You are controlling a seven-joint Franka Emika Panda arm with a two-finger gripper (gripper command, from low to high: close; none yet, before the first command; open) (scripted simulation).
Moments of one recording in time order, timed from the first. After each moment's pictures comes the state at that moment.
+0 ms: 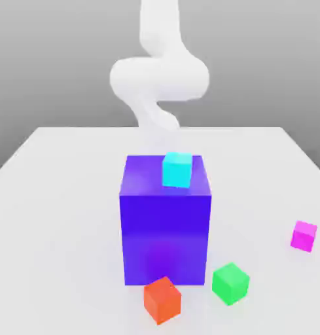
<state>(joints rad) 0.06 -0.74 0.01 -2.32 -0.02 2.33 0.70</state>
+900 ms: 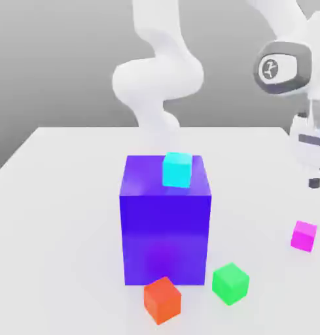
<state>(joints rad) 0.61 -0.04 0.14 -2.58 -0.09 2.70 -0.49</state>
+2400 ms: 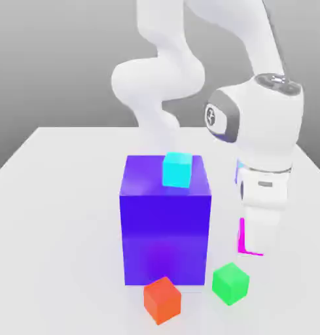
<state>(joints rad) 0.39 0.00 -0.07 -2.66 0.00 2.66 -0.03</state>
